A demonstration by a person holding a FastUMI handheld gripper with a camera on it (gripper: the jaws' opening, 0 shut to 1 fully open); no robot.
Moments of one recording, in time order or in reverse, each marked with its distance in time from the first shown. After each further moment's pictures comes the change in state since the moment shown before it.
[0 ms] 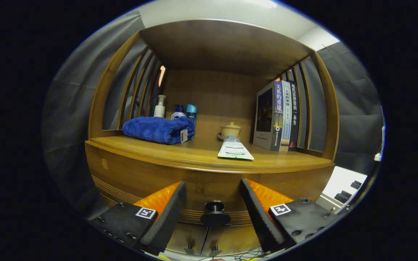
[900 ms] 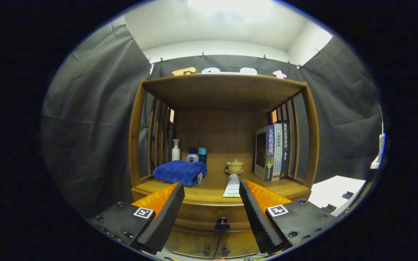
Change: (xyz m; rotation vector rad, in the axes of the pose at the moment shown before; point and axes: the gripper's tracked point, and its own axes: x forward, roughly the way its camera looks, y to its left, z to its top) arm -0.118 -0.005 0.157 0.088 -0.167 0.077
